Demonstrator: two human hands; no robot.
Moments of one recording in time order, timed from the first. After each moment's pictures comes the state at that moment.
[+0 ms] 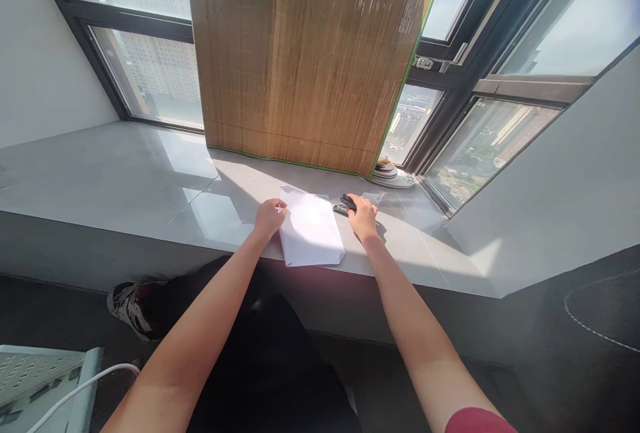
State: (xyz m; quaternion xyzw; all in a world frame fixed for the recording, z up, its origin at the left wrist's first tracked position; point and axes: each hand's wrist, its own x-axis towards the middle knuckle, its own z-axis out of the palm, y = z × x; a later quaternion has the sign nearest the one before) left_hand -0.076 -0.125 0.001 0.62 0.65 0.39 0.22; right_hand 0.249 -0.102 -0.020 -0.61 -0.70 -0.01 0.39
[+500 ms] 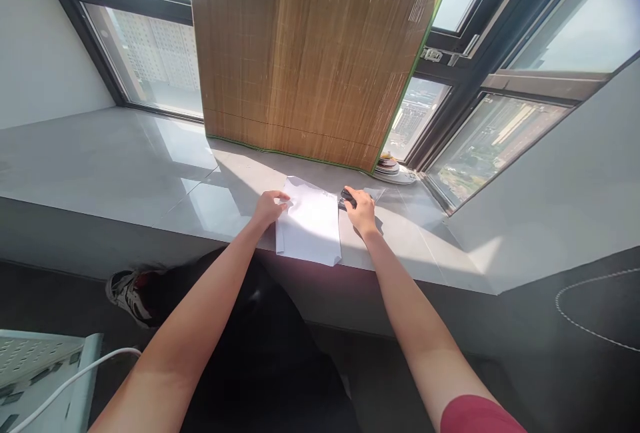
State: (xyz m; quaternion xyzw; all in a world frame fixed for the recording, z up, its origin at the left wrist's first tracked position) left_hand -0.083 -0.129 0.006 0.62 0.60 0.42 0.28; right_hand 0.249 -0.099 -0.022 -0.57 -0.72 0.00 0.39
